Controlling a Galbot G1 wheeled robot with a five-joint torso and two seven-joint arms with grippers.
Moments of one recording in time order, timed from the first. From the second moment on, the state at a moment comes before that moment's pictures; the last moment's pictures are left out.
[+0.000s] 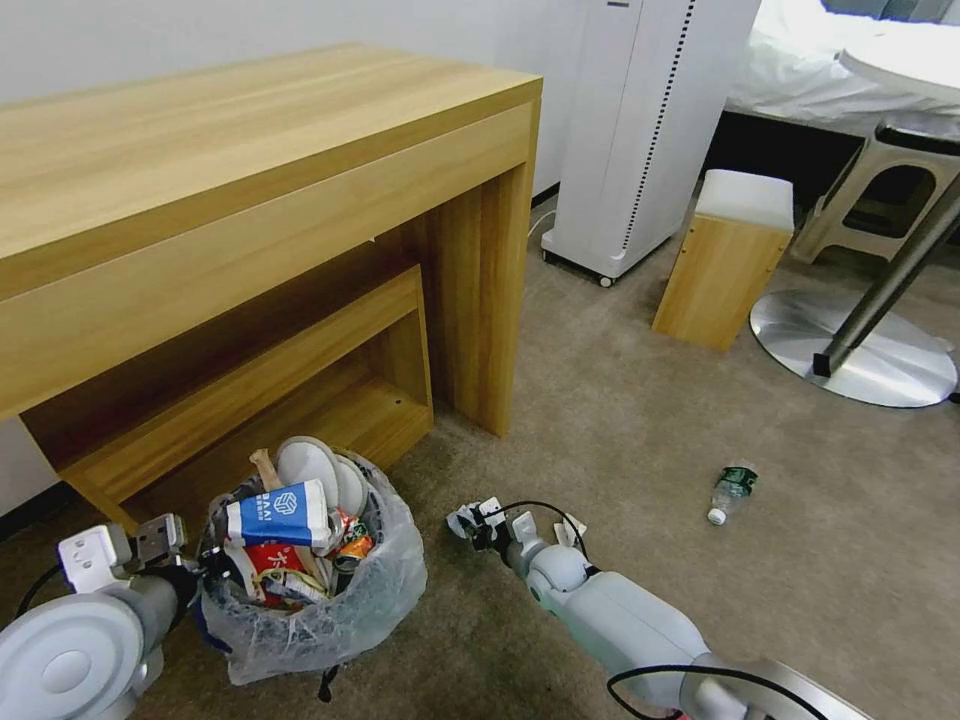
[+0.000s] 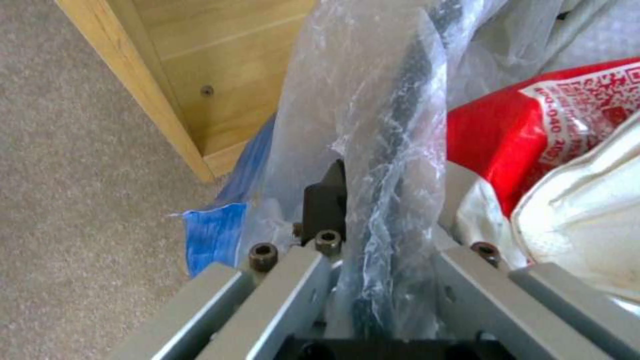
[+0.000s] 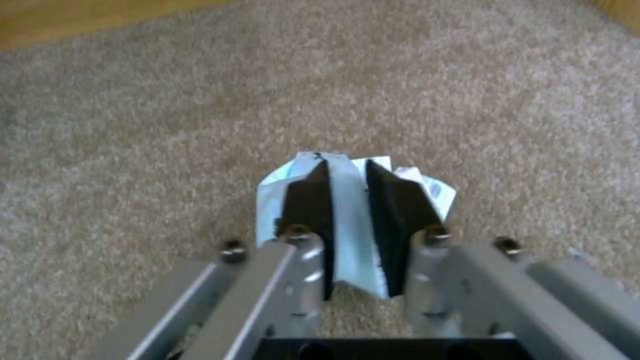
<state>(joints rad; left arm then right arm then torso) 1.68 -0.79 -0.79 -2.31 -1.55 0.56 -0.92 -0.64 1.35 -0.45 0.86 0.57 0.02 -0.05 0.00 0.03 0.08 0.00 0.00</state>
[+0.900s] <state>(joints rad) 1.68 -0.79 -0.78 -2.31 -1.57 0.57 -0.92 -0.68 1.06 -0.27 1.42 0.64 0.44 -0.32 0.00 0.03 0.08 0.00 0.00</state>
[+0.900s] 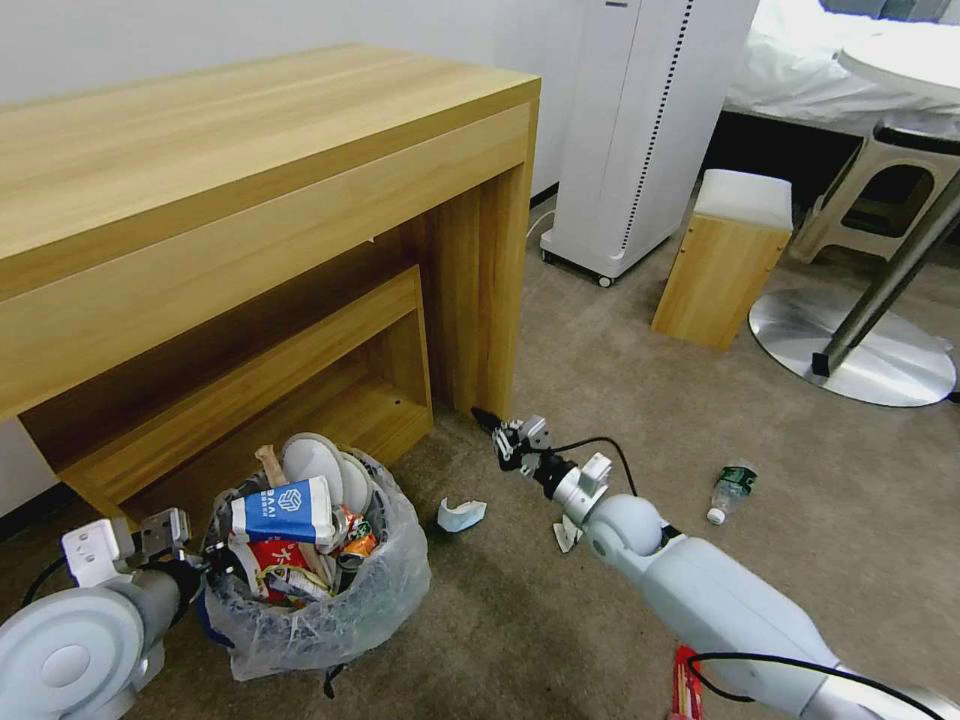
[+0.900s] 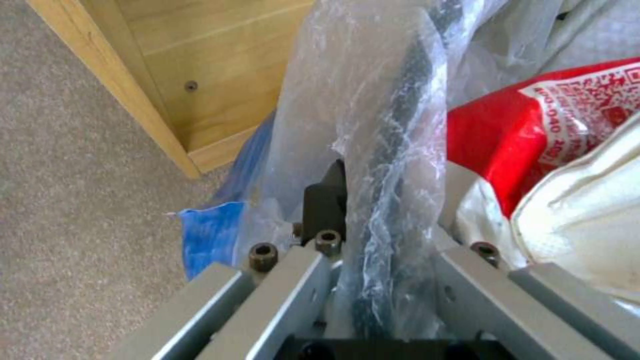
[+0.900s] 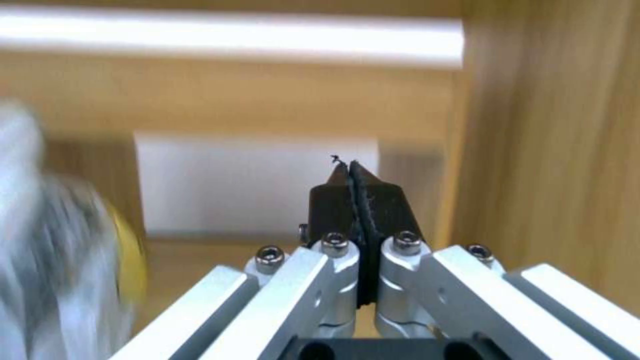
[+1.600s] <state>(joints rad) 1.67 -0.81 -0.78 -2.30 -1.56 0.57 -0.91 -0.56 1.06 -0.46 1.63 0.83 0.39 -0.39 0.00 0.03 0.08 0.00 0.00</state>
